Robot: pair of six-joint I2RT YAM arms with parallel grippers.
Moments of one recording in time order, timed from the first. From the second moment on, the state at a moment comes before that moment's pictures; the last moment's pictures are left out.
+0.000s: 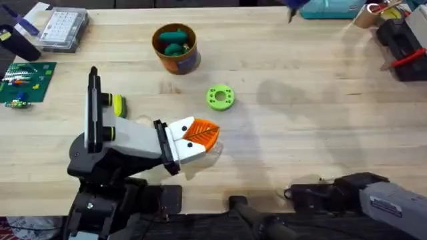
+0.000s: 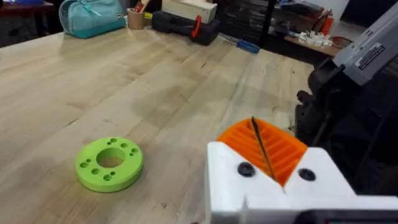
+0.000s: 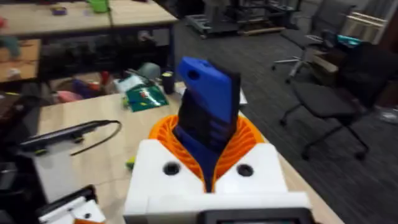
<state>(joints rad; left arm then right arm) -0.13 0.00 0.01 -0.11 1.08 -0.11 0.16 1.19 1.46 -0.30 -0.95 -0.09</state>
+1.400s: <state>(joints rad) -0.13 0.00 0.01 -0.11 1.08 -0.11 0.54 1.18 1.22 0.26 -1.00 0.14</state>
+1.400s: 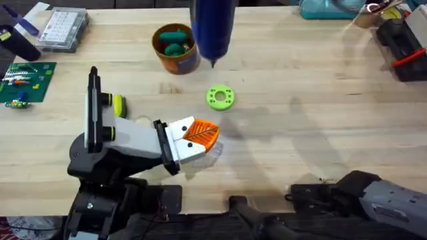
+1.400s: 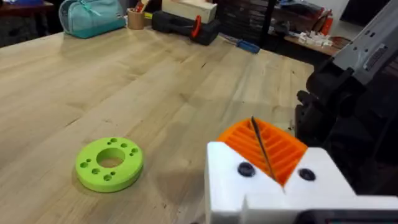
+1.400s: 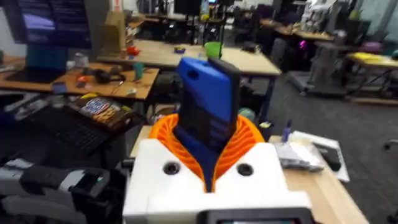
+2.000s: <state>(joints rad) -0.13 0.00 0.01 -0.11 1.08 -0.11 0.69 1.20 1.10 0.37 -1.08 0.11</state>
